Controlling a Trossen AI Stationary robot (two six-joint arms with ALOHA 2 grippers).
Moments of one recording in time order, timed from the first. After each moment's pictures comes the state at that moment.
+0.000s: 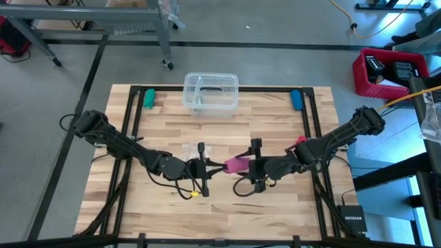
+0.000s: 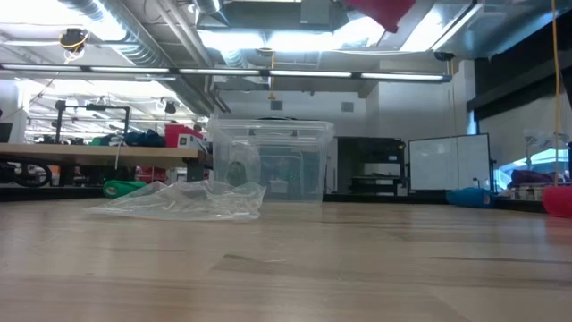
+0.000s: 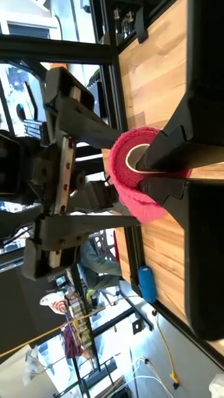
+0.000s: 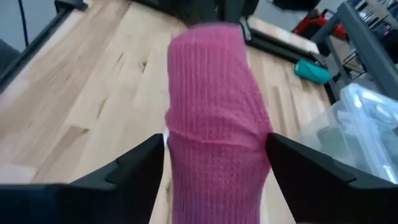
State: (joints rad) left arm -0.46 1.56 1.00 0.50 -0.61 0.18; right arm 0.46 1.39 1.13 -0.37 0.48 -0.05
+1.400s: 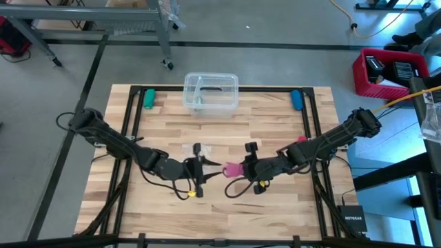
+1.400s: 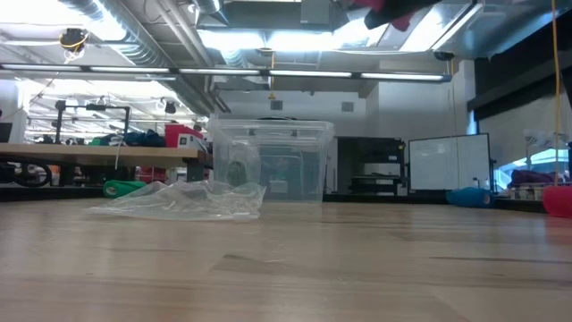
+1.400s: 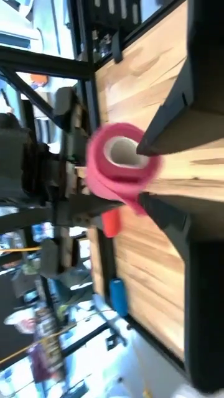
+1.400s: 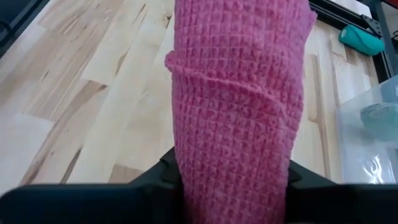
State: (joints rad) left arm -0.46 1.50 1.00 0.28 -0.61 0.04; right arm 0.44 1.45 1.13 -0.45 0.35 -0.05
